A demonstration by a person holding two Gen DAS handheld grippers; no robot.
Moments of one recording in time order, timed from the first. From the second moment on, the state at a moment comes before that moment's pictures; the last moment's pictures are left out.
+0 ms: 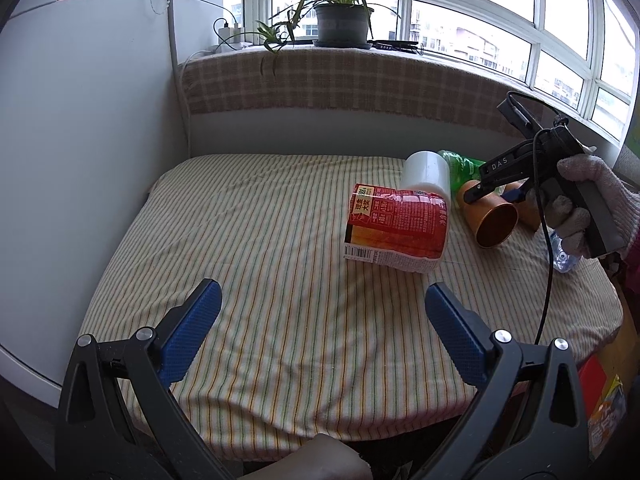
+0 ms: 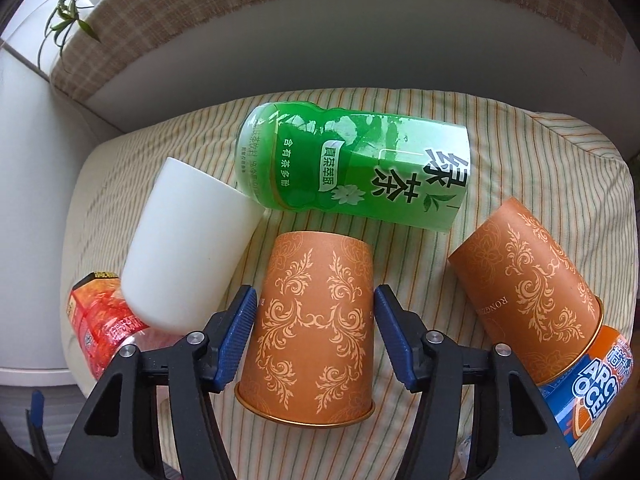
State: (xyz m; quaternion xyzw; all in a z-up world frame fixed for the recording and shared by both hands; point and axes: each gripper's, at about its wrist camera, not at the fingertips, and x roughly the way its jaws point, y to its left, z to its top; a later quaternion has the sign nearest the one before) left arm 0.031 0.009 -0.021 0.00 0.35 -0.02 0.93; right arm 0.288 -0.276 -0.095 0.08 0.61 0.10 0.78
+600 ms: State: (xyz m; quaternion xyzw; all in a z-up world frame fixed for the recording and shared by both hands) left arm 0.031 0.012 -0.048 0.05 0.39 -0.06 0.92; right arm 0.194 -0.222 -0.078 -0.18 0.55 0.30 0.76
